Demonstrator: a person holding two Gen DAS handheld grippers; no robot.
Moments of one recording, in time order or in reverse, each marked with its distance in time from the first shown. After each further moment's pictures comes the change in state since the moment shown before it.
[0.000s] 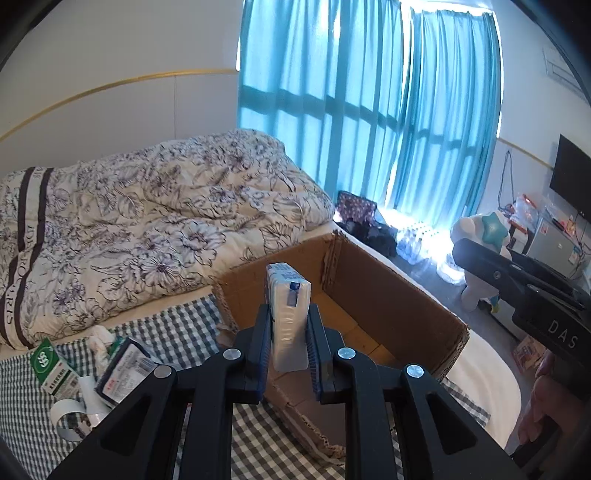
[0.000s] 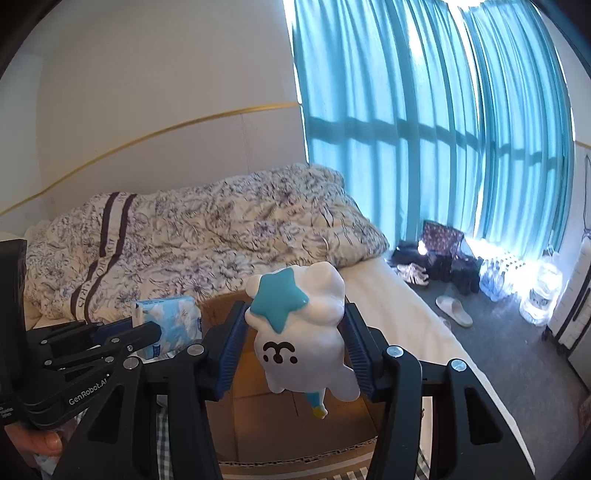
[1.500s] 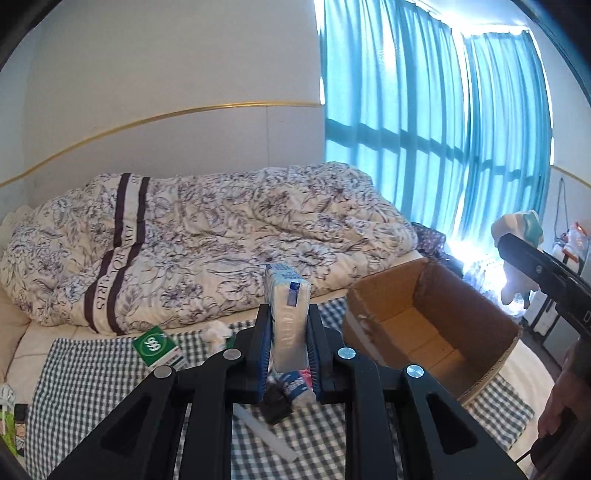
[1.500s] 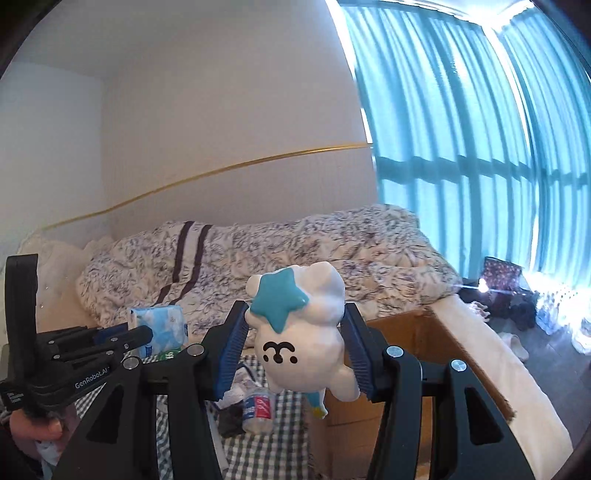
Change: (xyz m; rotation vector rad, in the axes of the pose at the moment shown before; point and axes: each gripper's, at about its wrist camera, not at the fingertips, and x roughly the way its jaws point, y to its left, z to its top) left arm -0.111 0.092 -0.032 -0.069 -0.136 0.272; right arm -0.042 0.092 -0.008 -0.032 -0.178 0.235
